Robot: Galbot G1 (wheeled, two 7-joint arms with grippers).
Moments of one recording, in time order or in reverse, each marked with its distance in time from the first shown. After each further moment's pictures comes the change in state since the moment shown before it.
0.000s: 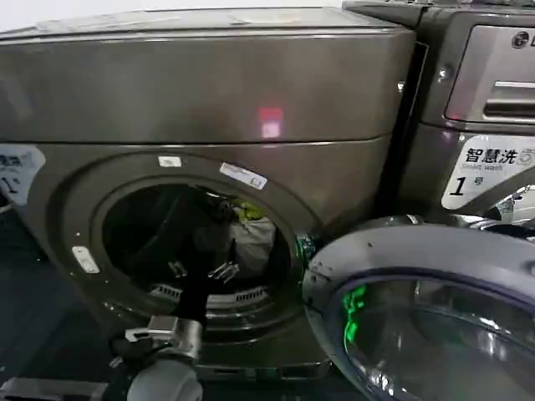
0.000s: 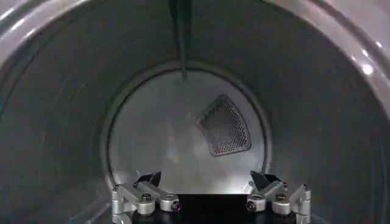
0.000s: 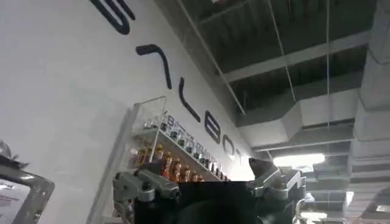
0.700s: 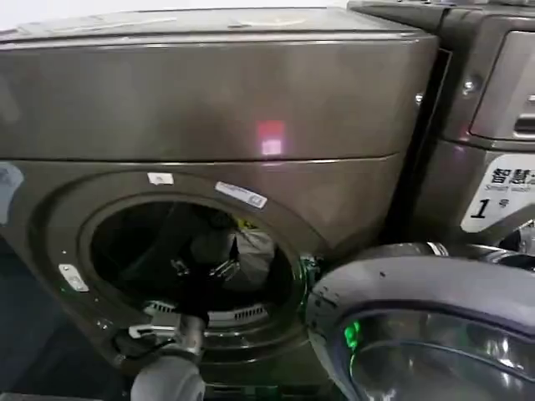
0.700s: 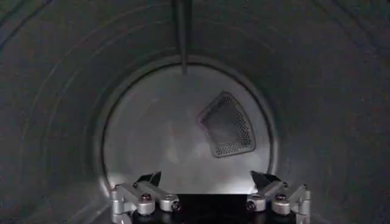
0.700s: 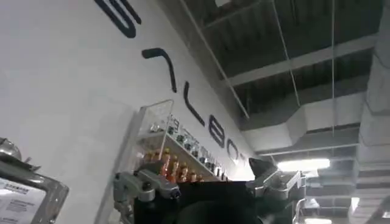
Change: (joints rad) left arm -0.121 -0.014 0.011 0.125 -0.020 0.000 -0.002; right arm -0.022 0.003 0.019 0.019 -0.050 -0.033 0.013
